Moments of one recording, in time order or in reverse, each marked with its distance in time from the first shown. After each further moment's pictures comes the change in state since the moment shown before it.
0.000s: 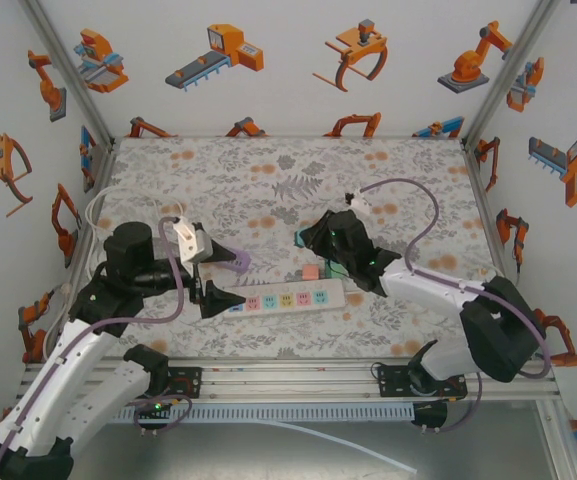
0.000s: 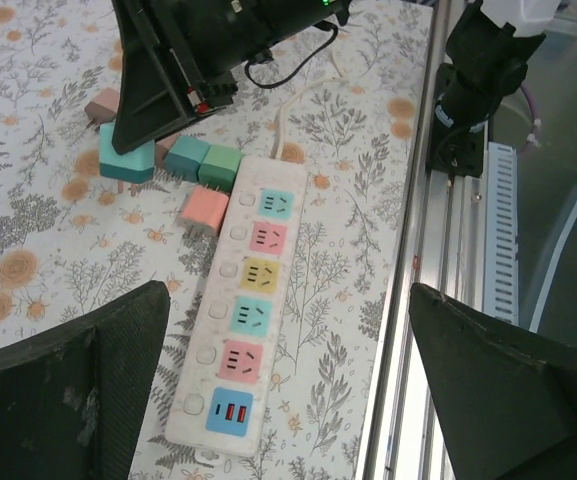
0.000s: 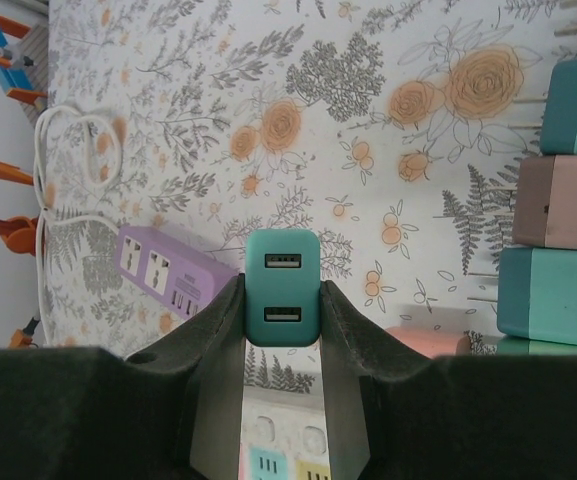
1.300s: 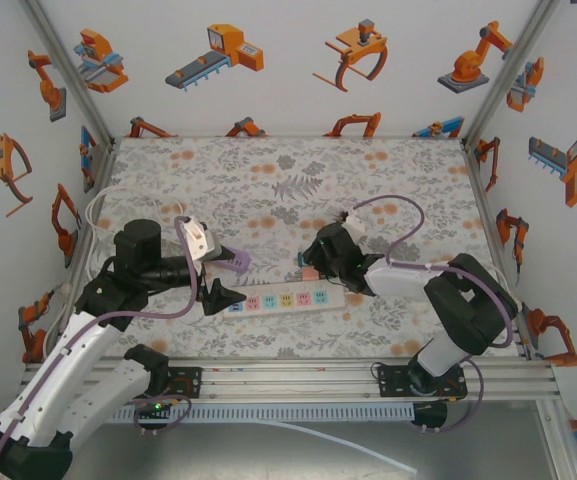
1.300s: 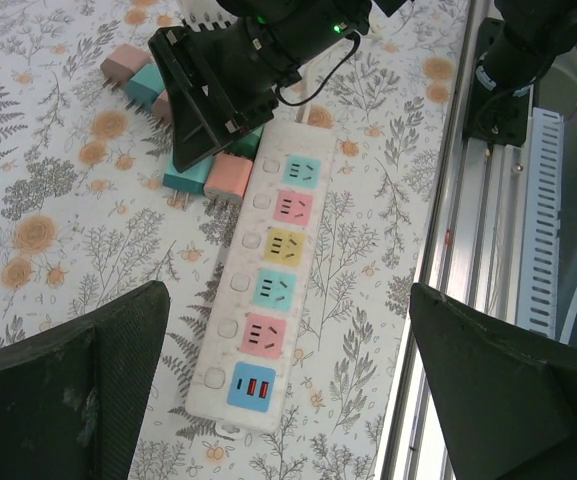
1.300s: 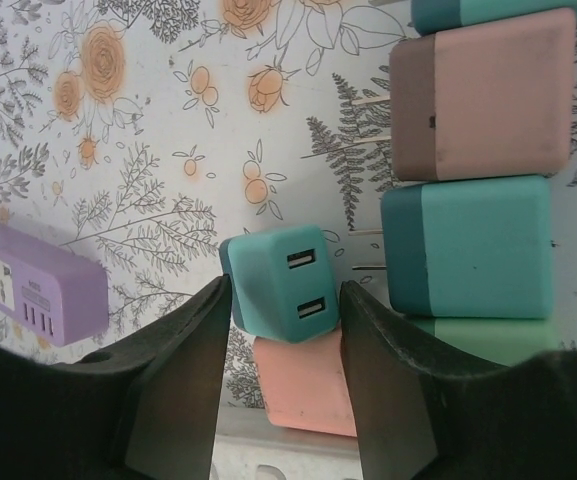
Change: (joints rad) left arm -0.016 0.047 0.000 -0.036 -0.081 0.062; right arm -0.006 0.172 -0.042 -0.026 0.015 0.078
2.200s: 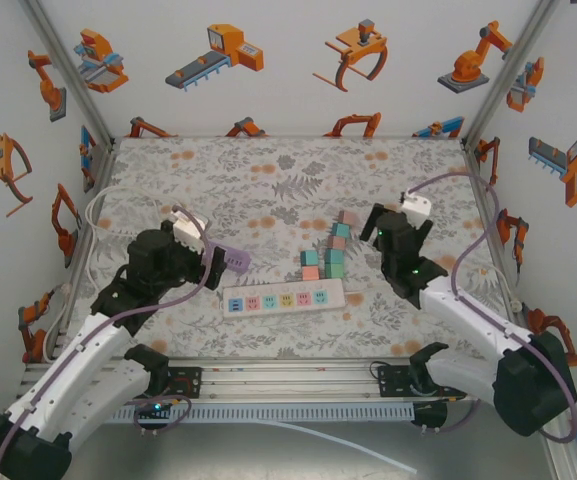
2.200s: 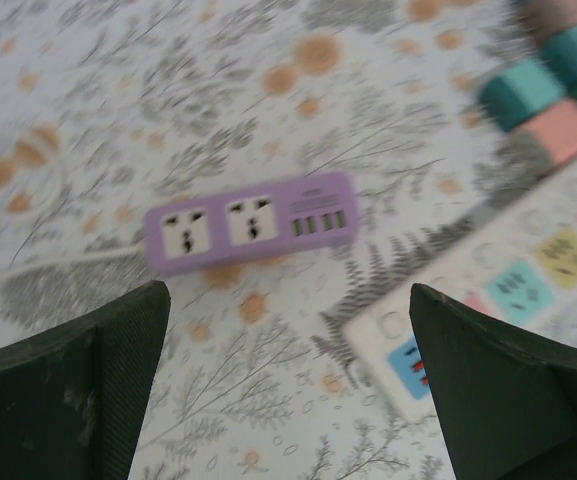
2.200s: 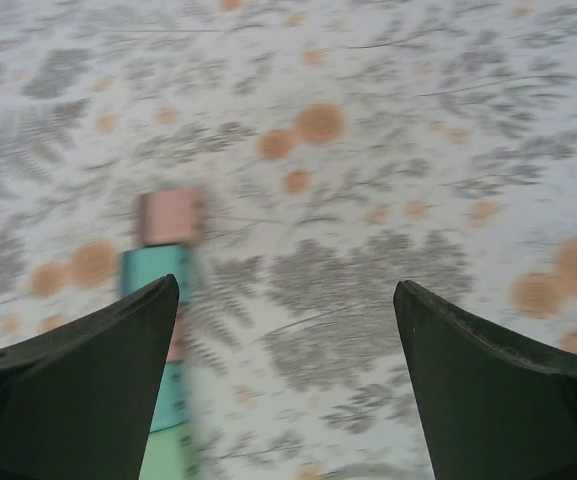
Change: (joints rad) left arm -0.006 -0.007 -0.196 0.178 -0.816 -0.254; right arm -0.264 -0.504 -0.103 -0.151 0.397 -0.566
